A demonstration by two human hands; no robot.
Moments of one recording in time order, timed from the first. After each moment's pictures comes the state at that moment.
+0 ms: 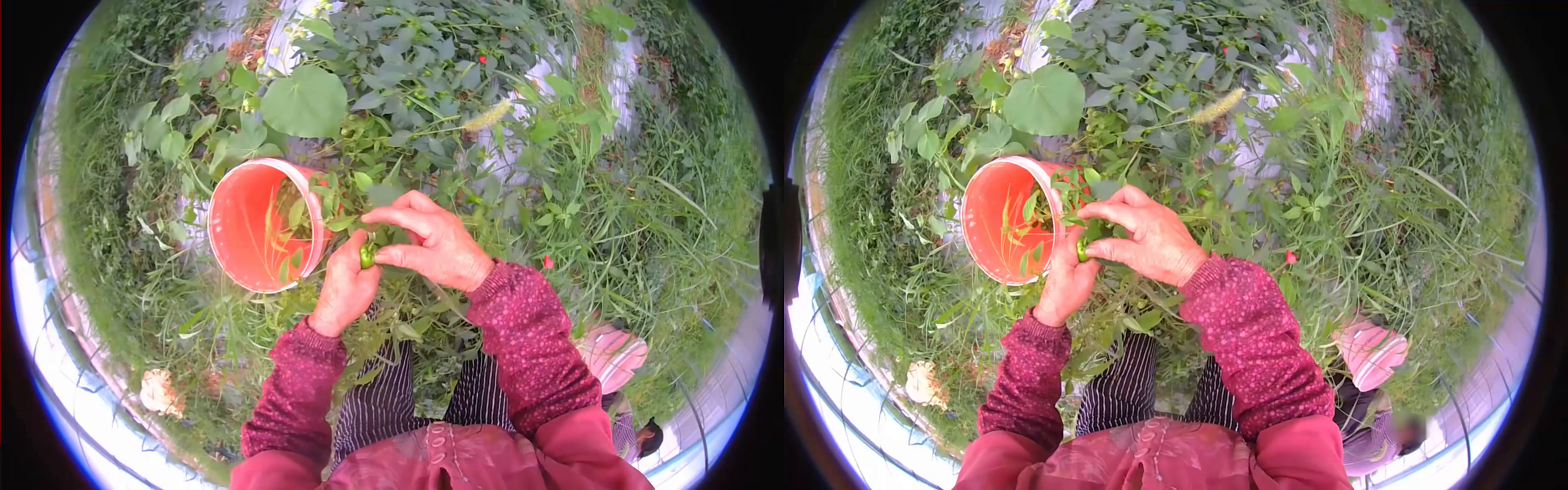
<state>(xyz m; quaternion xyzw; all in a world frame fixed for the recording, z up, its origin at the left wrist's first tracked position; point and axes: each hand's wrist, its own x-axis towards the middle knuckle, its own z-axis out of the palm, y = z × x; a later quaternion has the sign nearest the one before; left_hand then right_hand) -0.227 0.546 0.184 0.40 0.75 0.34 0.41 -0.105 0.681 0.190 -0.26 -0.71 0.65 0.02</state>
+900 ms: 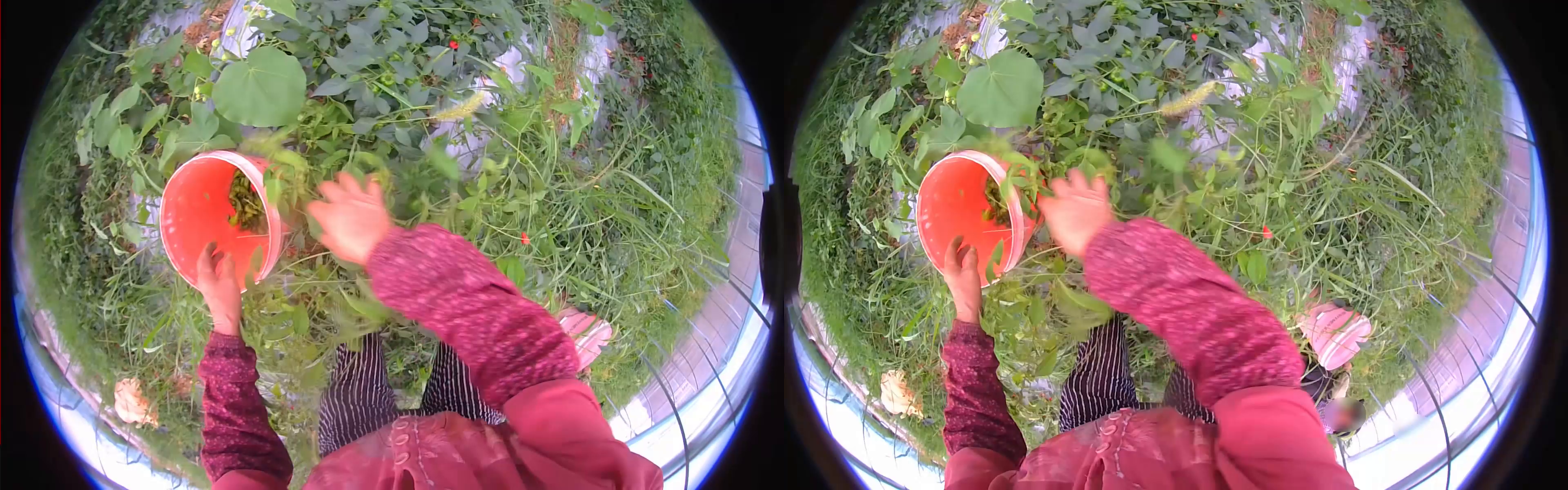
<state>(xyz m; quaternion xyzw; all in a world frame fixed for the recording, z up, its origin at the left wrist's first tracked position) -0.330 0.430 0.103 0.16 0.91 0.30 0.25 -0.160 0.653 0.128 -0.23 -0.89 0.34 -0.20</state>
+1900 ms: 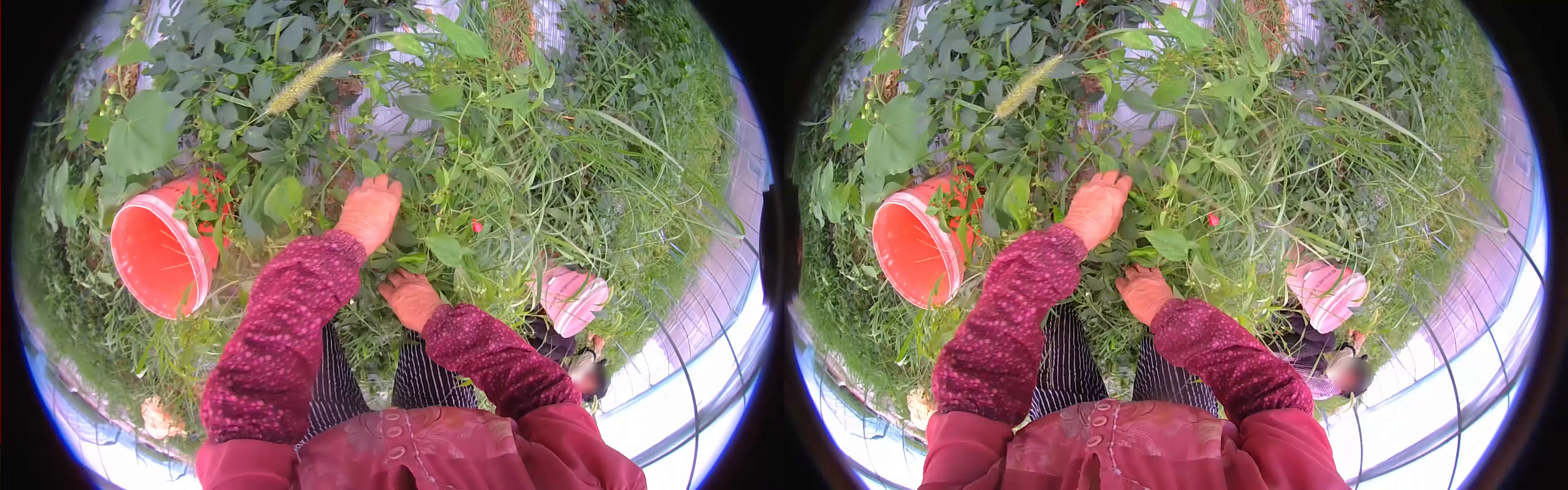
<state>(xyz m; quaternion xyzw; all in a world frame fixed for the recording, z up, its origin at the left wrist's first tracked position) -0.036 0.691 0.058 0.67 0.61 0.01 0.42 0.121 0.609 0.111 -0.30 -0.76 0.43 -0.38</state>
